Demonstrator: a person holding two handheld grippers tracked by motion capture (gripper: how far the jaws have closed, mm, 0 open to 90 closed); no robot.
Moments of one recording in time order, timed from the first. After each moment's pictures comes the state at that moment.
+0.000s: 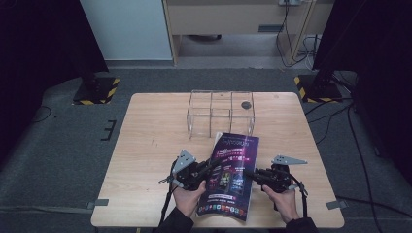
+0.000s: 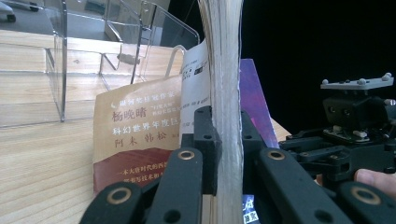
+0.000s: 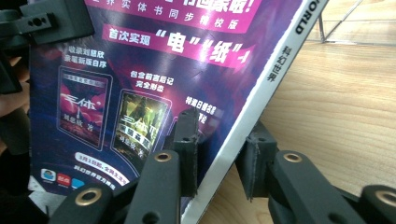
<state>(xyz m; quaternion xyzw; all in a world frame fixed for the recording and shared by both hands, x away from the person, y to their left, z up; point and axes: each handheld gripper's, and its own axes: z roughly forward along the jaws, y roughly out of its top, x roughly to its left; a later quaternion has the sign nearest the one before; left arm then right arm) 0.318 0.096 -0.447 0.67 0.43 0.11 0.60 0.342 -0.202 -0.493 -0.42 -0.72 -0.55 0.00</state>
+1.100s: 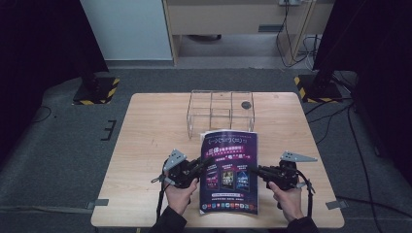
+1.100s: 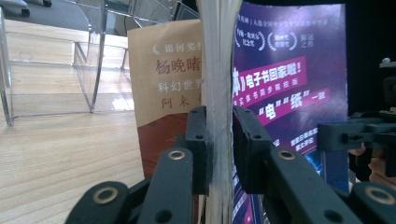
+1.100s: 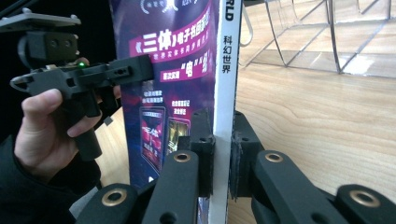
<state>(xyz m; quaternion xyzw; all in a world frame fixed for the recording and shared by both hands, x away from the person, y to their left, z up) 0.328 0.120 -0.458 0.66 0.45 0.11 0.59 0.337 -0.212 -0.464 -0.40 -0.70 -0.59 0.02</state>
